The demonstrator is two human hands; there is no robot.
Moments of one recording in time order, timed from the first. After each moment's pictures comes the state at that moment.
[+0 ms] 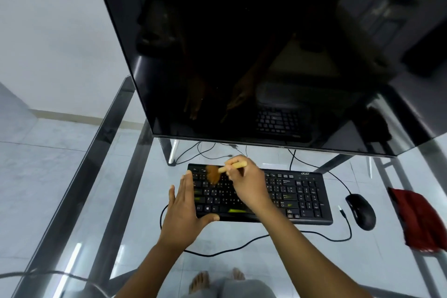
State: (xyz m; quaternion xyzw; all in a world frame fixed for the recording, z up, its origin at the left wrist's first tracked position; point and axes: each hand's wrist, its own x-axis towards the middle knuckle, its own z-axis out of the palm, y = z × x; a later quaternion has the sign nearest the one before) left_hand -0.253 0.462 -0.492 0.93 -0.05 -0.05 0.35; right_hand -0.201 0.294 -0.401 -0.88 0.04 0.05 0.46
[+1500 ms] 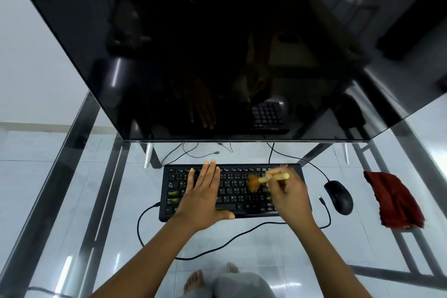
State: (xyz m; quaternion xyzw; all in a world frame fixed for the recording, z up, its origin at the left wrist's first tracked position) left_hand -0.213 0.385 -0.464 0.95 -0.22 -0.16 0.13; right_hand -0.248 0.175 -0.399 -0.90 0.12 -0.07 0.41
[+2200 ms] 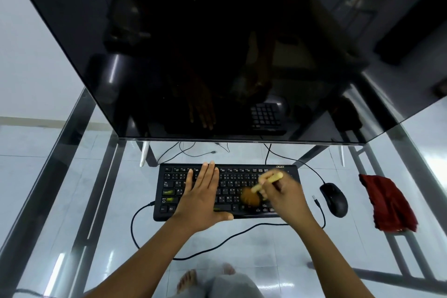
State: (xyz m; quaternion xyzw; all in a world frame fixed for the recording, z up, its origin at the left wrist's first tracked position) left_hand -0.216 0.378 -0.468 0.95 -0.22 -0.16 0.13; right_hand -0.244 0.167 -0.394 -0.91 0.10 0.01 0.41
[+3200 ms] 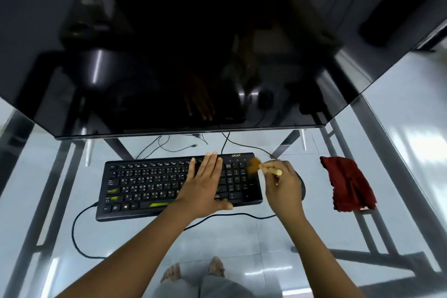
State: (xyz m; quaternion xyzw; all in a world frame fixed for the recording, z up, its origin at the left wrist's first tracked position) left_hand -0.213 0.255 -0.464 0.94 -0.28 -0.18 0.11; right_hand -0.268 0.063 -0.408 -0.90 0.17 -0.12 0.37
